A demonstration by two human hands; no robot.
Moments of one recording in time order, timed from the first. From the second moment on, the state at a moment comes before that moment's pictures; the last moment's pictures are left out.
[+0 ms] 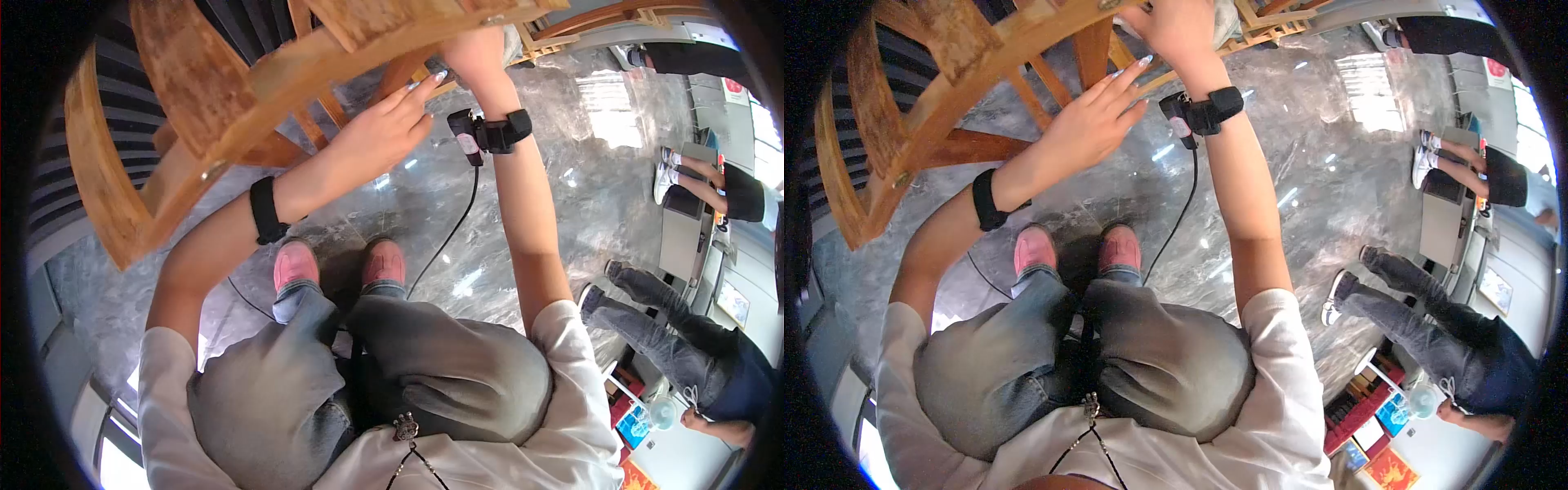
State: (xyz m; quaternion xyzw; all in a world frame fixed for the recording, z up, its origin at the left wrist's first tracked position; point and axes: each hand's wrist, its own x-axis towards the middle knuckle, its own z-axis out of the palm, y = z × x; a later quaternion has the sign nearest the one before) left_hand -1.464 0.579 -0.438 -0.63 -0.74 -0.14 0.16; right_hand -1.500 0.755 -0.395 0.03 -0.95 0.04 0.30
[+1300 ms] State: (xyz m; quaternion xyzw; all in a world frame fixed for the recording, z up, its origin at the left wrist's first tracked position) left_hand -1.432 0.490 -0.472 -0.55 -0.76 -0.31 -0.12; right_hand -1.393 0.734 -0.520 -0.11 -0.93 0.16 0.30
